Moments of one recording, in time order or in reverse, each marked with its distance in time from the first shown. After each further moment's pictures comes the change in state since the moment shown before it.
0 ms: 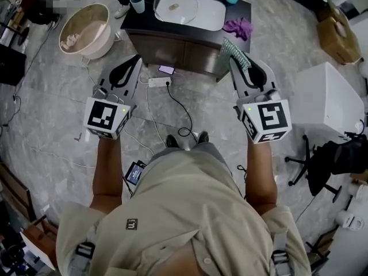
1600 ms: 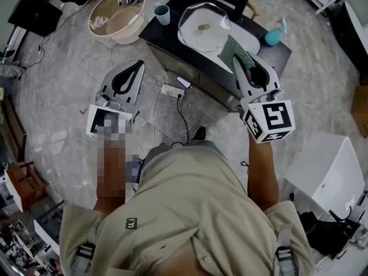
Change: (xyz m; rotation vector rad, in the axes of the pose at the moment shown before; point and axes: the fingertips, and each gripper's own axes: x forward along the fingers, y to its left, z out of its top) left arm 0.172 0.084 -0.004 -0.006 0.147 0.333; right arm 0.245 -0.151 -0.011 0.110 -0.092 0.380
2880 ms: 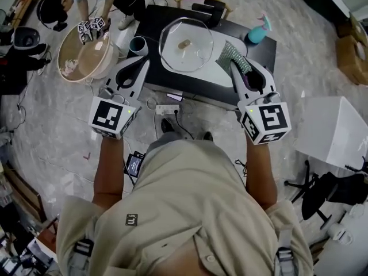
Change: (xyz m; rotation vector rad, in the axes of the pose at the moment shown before) left arm 0.184 0.103 -0.015 -0.016 -0.054 -0.379; right arm 0.109 -0.060 -0.008 0.064 0.112 -0.328
